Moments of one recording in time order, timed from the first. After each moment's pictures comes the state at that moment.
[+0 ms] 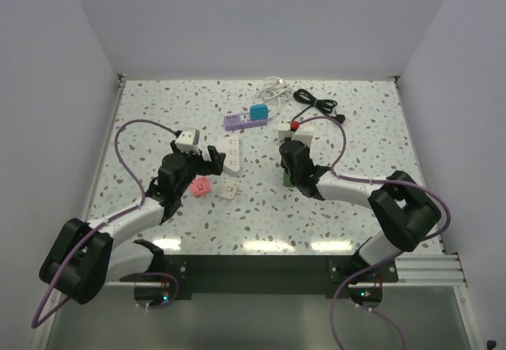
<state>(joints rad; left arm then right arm) -0.44 1.16 0.38 0.56 -0.08 -0.28 0.72 1.57 0.76 0.24 0.64 0.46</state>
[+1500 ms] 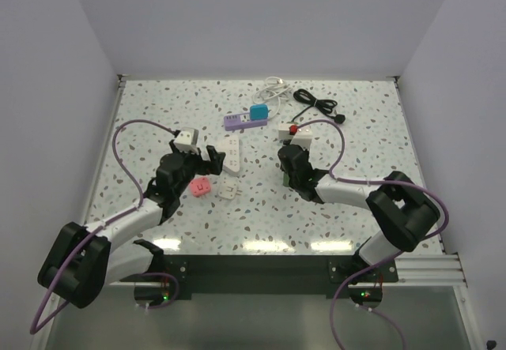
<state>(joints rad) -0.44 1.14 0.38 0.56 -0.06 -0.27 0.74 1.58 0.73 0.27 0.67 0.45</state>
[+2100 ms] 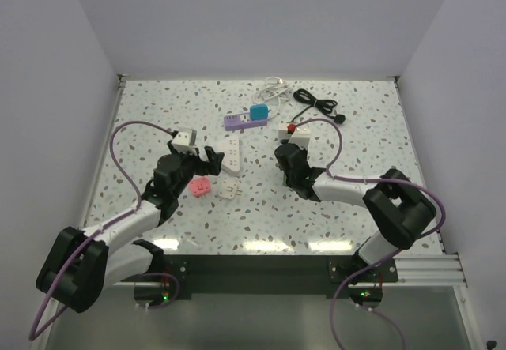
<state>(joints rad) -0.43 1.10 0.37 0.56 -0.05 -0.27 0.74 1.61 0.76 0.23 0.68 0.47</state>
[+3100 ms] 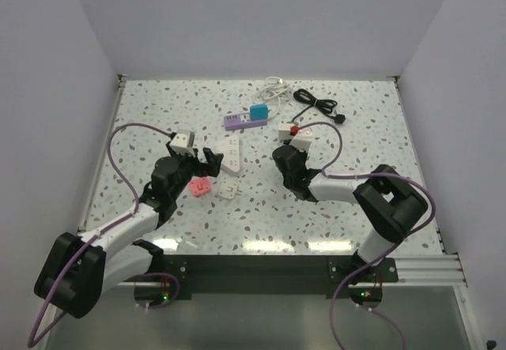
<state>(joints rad) -0.42 1.06 0.35 0.55 -0.03 -0.27 0.75 1.69 0.75 0.30 0.74 0.57</state>
